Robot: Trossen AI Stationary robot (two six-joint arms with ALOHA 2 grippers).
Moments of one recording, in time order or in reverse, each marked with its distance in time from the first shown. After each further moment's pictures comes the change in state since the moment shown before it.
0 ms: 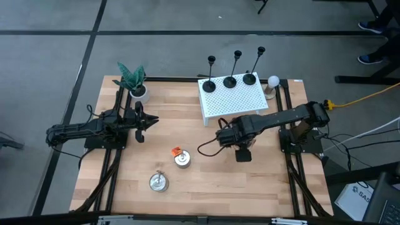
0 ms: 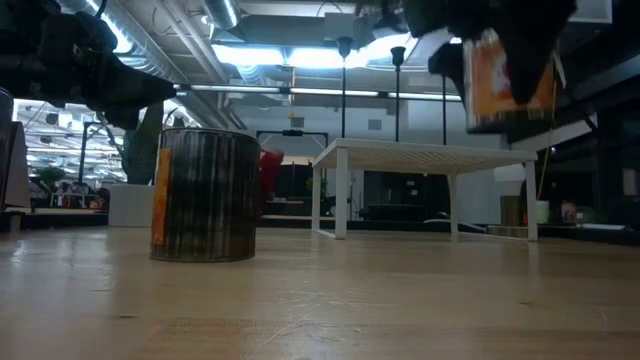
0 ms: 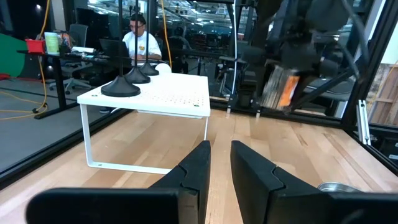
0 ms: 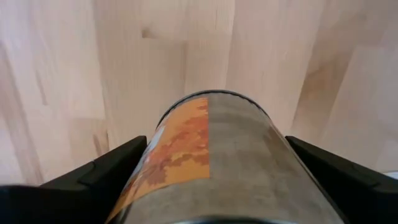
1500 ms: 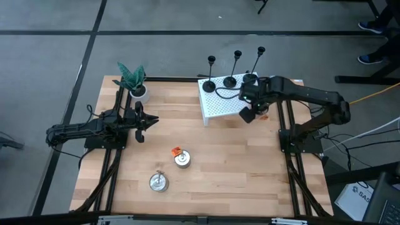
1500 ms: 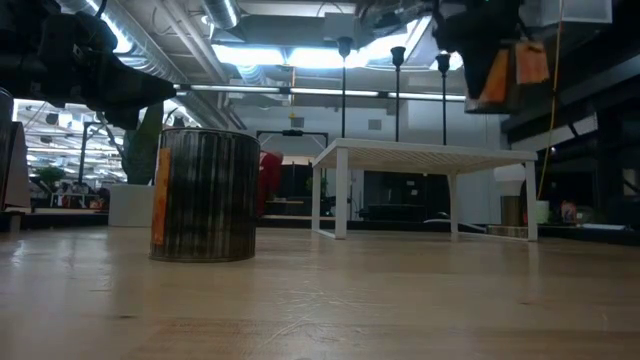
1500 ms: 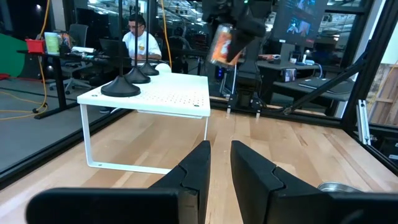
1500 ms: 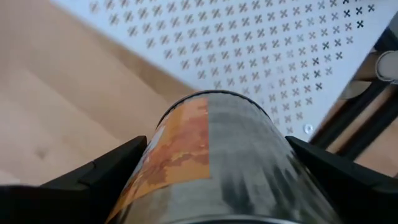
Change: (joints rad) left arm 0.000 0.000 0.000 0.000 0.000 0.000; right arm -0.427 -0.310 -0.061 -0.097 0.161 0.459
